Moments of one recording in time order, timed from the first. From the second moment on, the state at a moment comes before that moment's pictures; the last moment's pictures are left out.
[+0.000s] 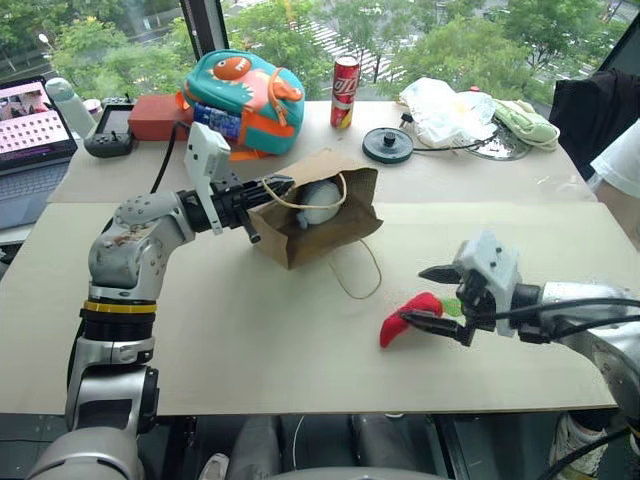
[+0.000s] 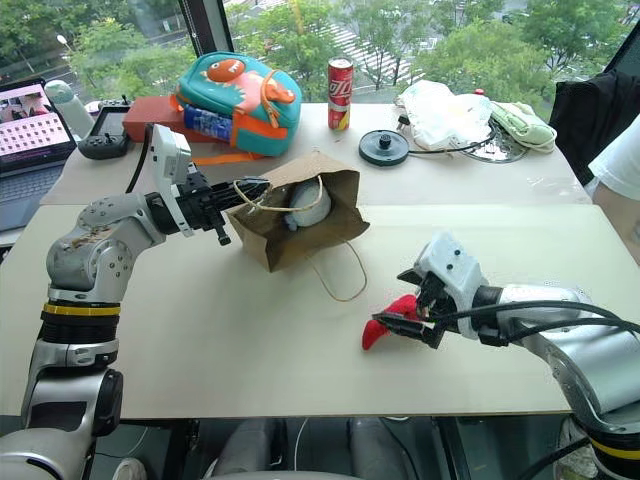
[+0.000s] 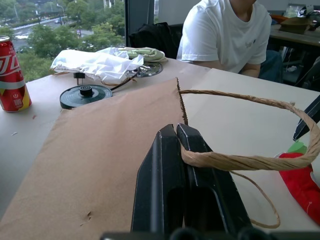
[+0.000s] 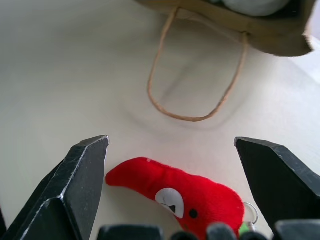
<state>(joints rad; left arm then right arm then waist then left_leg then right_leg) -0.69 0.54 0.06 0.06 -0.51 0.53 -0.95 -0.18 -0.94 -0.08 -0.68 0.56 0.93 0.80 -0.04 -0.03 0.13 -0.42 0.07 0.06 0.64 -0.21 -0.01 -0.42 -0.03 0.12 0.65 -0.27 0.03</state>
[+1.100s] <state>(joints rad) -0.69 0.54 0.06 0.06 -0.51 0.53 -0.95 -0.28 -0.87 -0.02 -0.58 0.49 0.88 0.82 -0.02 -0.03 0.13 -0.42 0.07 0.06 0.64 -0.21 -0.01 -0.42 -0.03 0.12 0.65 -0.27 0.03</state>
